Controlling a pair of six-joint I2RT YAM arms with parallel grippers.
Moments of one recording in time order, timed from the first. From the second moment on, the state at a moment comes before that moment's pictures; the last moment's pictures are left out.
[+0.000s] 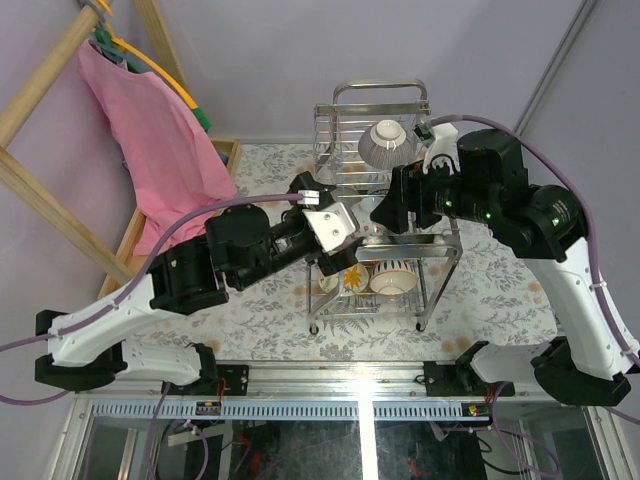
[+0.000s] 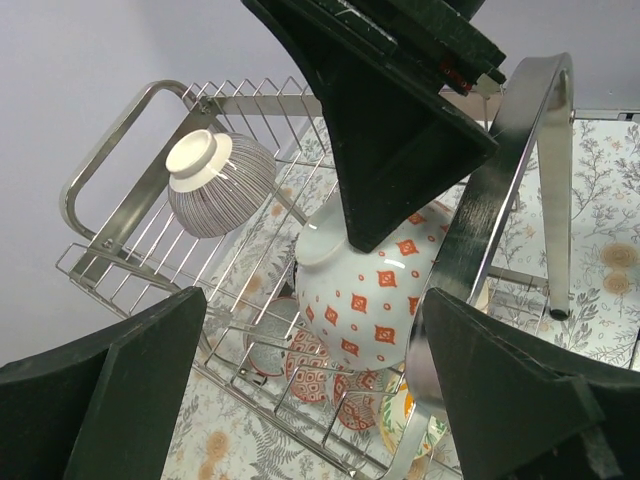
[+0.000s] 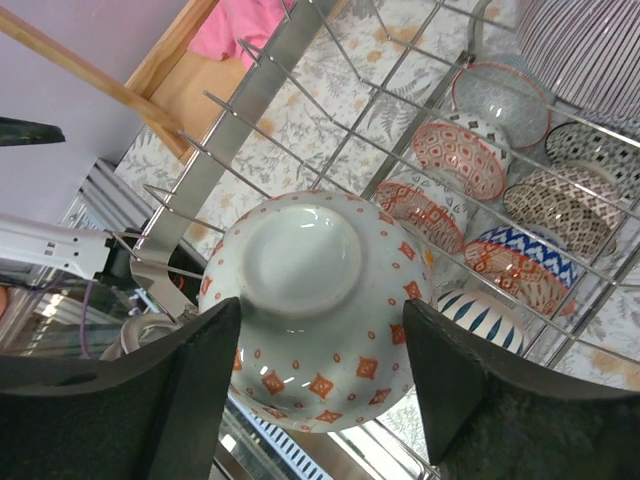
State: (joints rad) left arm -1.23 1.18 1.59 -0.51 -0.27 0.39; right arm 0.65 1.28 1.89 -1.15 -0.22 0.29
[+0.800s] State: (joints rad) left arm -1.17 1.35 1.76 -0.56 -0.27 0.32; right arm 0.66 1.33 1.98 -1.26 -0.10 0.45
